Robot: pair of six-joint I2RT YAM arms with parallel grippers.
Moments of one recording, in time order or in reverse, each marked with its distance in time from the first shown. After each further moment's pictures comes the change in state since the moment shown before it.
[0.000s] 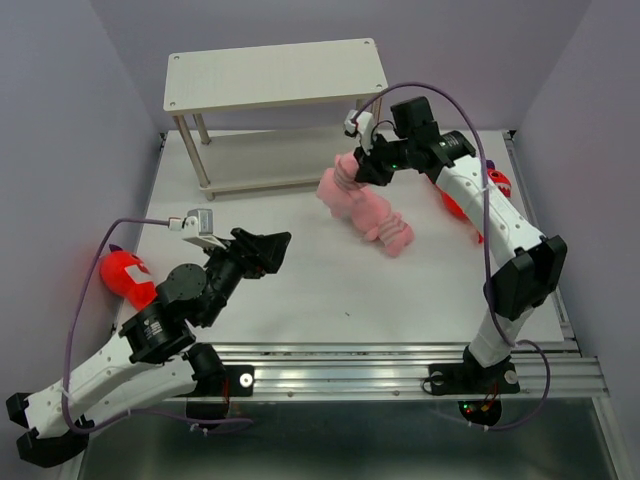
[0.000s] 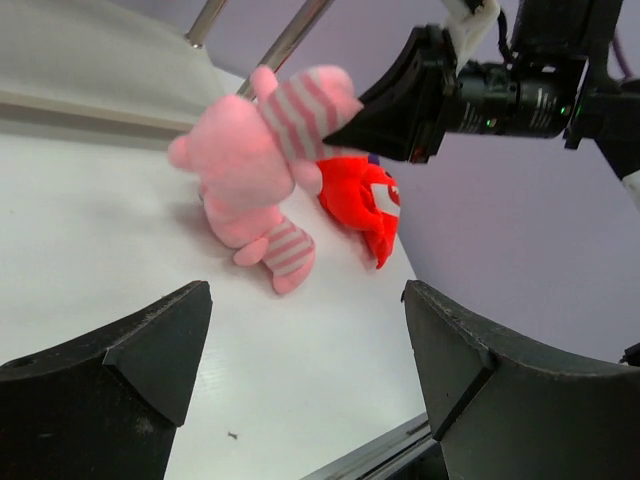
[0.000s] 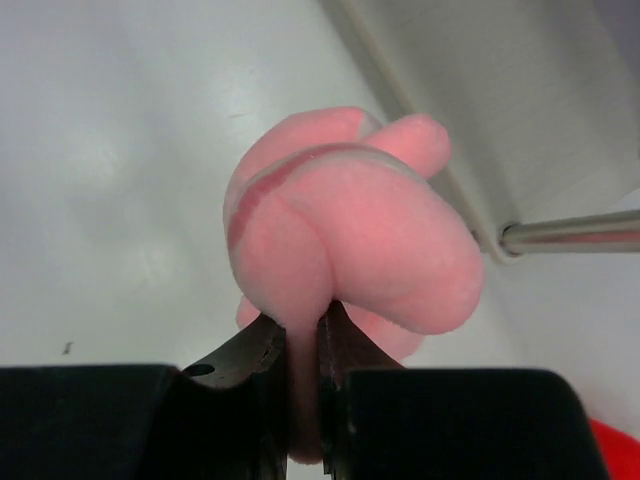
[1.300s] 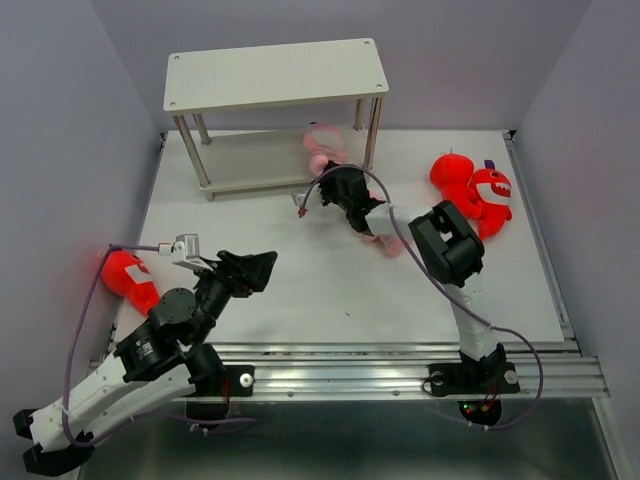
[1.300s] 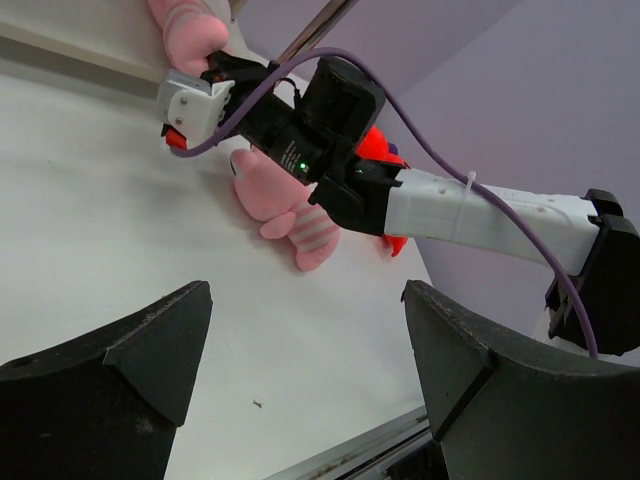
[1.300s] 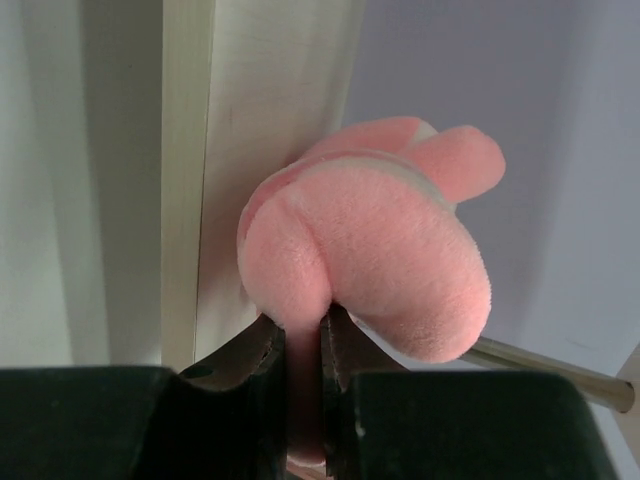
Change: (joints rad) left arm 0.000 -0.229 -0.175 -0.087 -0.032 -0.070; right arm 0.182 0.513 -0.307 1.289 0.631 -1.098
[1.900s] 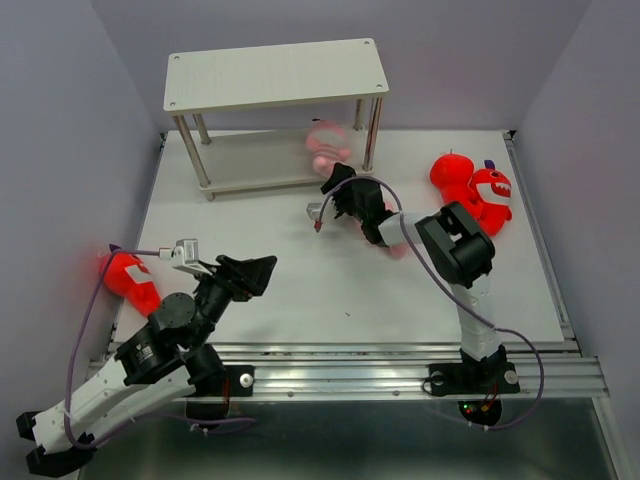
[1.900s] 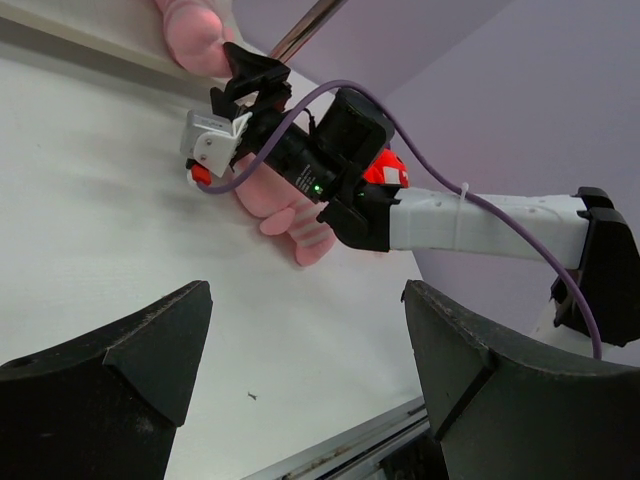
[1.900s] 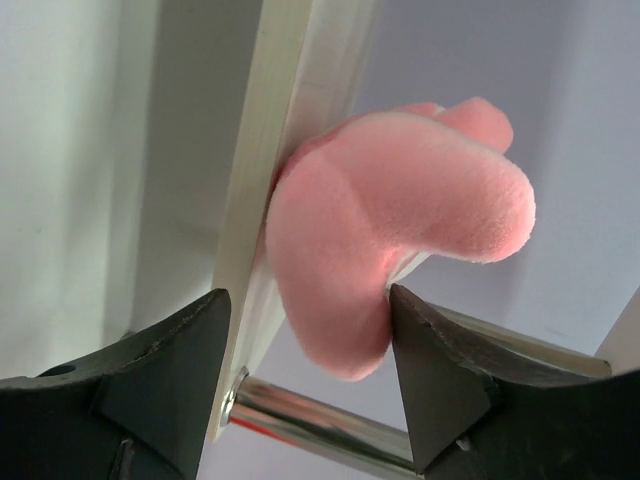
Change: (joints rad) left arm 0.000 -0.069 -0.050 -0.010 0.008 -0.029; right arm -0.059 -0.040 -0.223 0.231 -0.124 -0.139
